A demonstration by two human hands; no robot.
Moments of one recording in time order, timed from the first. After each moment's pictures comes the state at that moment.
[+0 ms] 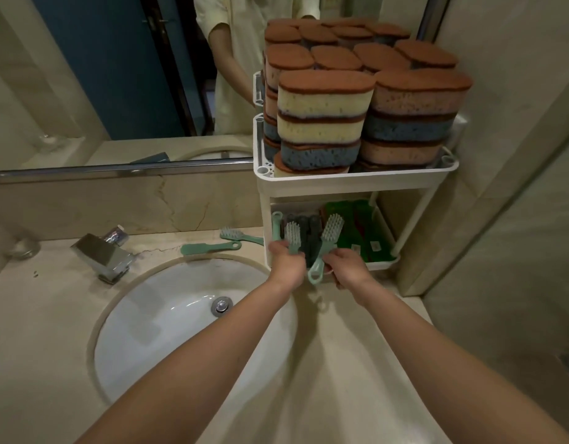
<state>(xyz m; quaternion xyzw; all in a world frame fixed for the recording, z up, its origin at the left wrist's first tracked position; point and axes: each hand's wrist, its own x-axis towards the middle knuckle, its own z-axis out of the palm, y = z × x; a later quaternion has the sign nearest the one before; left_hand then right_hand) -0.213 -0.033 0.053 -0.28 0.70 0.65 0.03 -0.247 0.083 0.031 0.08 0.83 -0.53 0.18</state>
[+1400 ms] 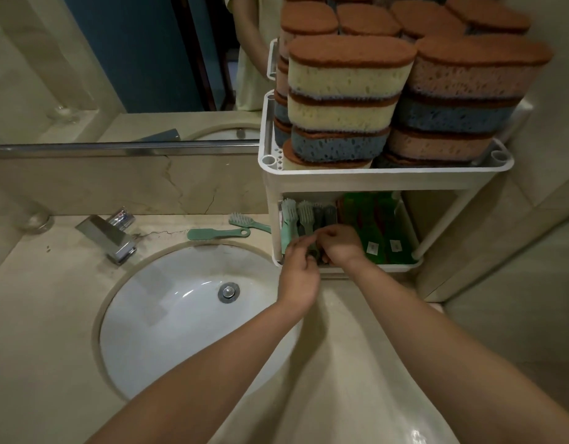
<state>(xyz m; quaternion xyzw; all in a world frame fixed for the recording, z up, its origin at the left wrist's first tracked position) -0.215 -0.026 0.005 -0.18 0.80 0.57 -0.07 -0.302 0.049 0.014 0.00 0.85 -0.49 0.19</state>
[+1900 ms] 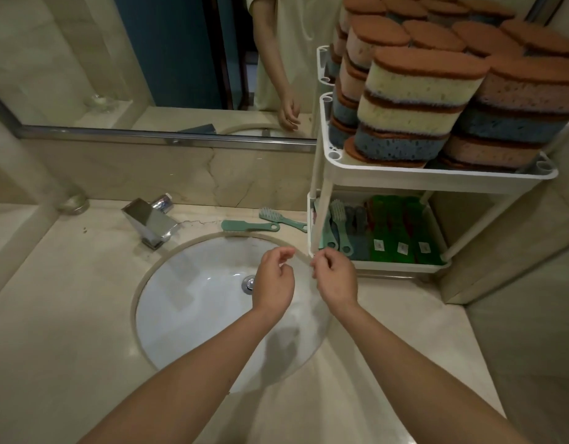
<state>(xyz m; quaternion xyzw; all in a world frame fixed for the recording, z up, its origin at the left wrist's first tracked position) -0.149 -0.119 -0.008 -0.23 0.79 0.56 -0.13 -0.198 -0.013 -0.002 -0.01 0.86 -0.51 0.07</state>
